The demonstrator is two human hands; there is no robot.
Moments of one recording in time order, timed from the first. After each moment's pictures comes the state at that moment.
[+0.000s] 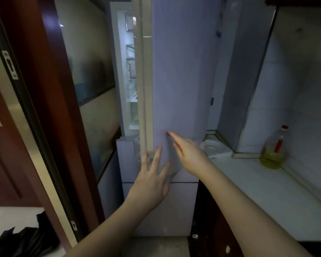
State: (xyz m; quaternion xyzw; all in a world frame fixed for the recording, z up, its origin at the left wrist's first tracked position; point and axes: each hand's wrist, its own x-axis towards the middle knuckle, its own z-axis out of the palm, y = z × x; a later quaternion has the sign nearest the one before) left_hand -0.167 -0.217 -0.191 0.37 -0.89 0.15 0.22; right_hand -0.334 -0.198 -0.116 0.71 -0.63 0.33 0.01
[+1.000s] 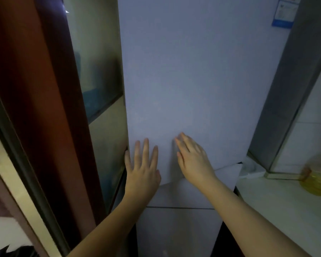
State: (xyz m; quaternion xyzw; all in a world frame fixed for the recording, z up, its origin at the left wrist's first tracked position) left_hand -0.127 -0.470 -0.196 0.48 -0.82 0.19 0.25; right_hand -0.305 -0.436 -0.156 0.68 -0.66 0.26 0.19
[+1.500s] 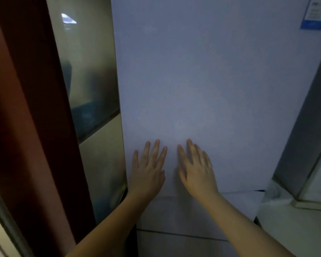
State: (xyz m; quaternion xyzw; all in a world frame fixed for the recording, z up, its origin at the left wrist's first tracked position) left_hand -0.166 -0.568 -0.183 0.49 -0.82 0.21 0.21; right_hand -0.339 -0.517 -0.170 0.67 -0.67 0.22 0.23
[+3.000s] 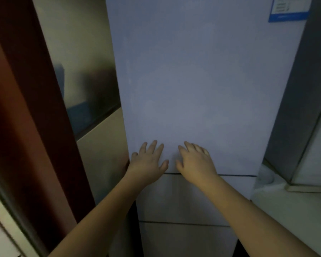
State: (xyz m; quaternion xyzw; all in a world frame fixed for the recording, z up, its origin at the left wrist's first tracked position) left_hand -0.173 -0.540 -0.132 0.50 -0.86 0.05 0.09; right_hand -0.334 -0.476 -0.127 0.67 -0.72 0.15 0.12
